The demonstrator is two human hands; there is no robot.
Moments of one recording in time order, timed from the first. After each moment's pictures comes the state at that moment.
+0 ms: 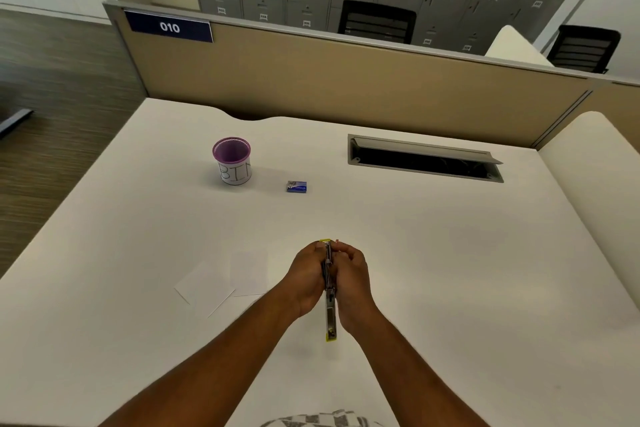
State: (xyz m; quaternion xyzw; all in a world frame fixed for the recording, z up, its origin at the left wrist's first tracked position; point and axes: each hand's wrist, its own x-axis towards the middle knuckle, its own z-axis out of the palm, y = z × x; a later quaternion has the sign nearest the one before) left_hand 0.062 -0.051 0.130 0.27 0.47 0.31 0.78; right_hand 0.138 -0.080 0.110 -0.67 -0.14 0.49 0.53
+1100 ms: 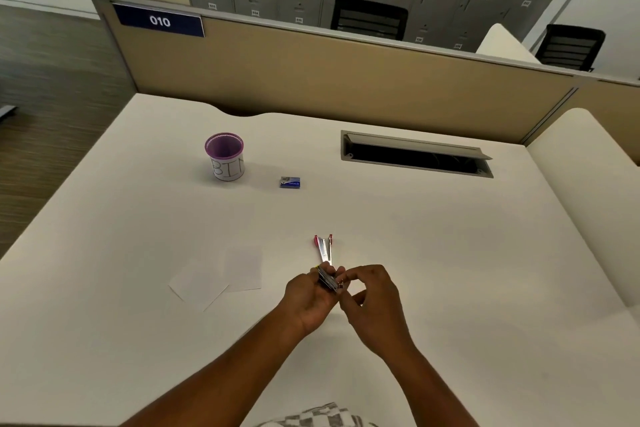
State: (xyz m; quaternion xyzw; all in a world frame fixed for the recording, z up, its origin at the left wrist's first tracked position) left_hand 0.066 -0.076 0.096 -0.09 0.40 0.33 0.85; right_hand 0.175 -0.157 0.131 -0.75 -0.49 0.28 0.33
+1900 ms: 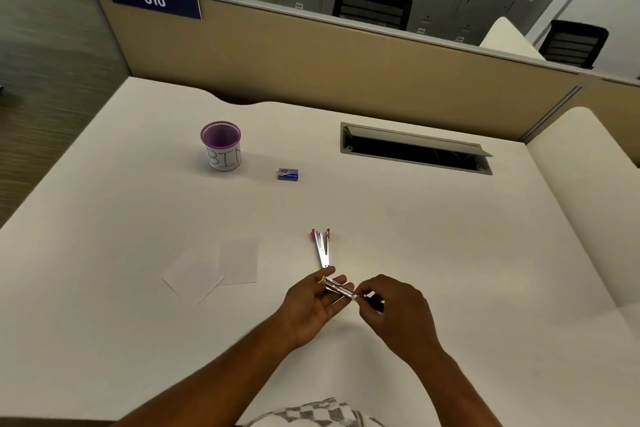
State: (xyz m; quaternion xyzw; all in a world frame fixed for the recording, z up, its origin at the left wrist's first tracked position) left_hand 0.057 -0.094 0.078 0.01 0.41 0.28 0.87; right_hand 0.218 -0.178 0.124 -0.75 -0.62 0.14 0.21
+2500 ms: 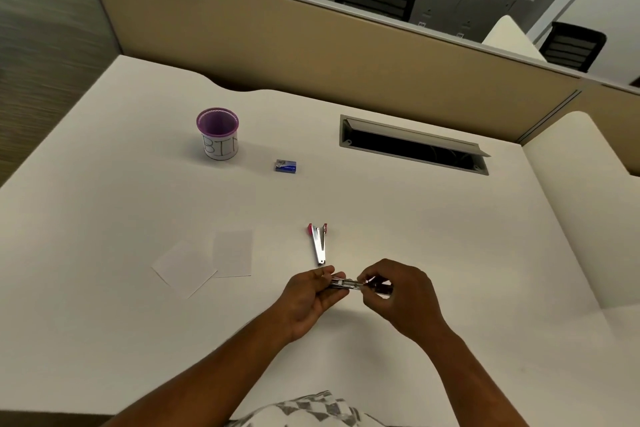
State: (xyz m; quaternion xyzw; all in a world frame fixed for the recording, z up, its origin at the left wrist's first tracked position) left_hand 0.064 -0.089 0.072 0.05 0.42 0.28 0.86; right_hand 0.240 -0.157 0.136 -0.71 -0.64 0.17 0.22
